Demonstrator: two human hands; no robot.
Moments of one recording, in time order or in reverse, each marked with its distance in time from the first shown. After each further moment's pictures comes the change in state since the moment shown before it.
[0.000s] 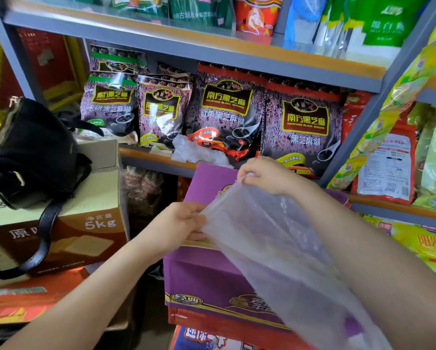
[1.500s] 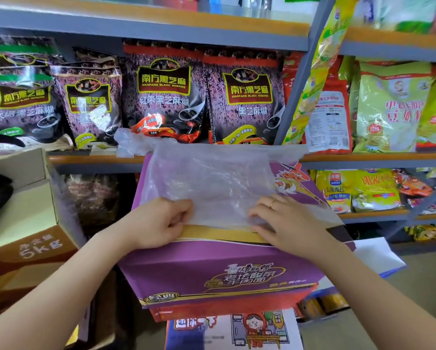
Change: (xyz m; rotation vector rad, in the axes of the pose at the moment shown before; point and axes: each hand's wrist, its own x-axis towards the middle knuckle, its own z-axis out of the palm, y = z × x) left_hand 0.046 -0.003 0.008 1.029 -0.389 0.500; right_hand -0.162 0.025 0.078 -0.285 0.374 -0.006
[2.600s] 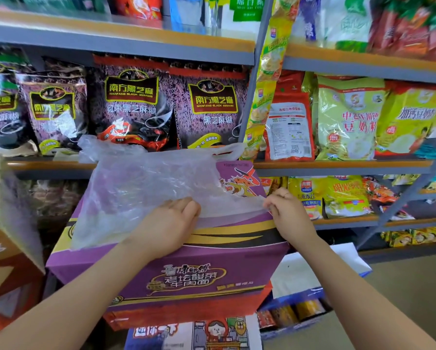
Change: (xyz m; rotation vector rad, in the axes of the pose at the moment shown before) left_hand 0.070 0.086 0.065 0.441 0.381 0.152; right_hand -0.060 0.092 -0.015 0.282 -0.022 0.602
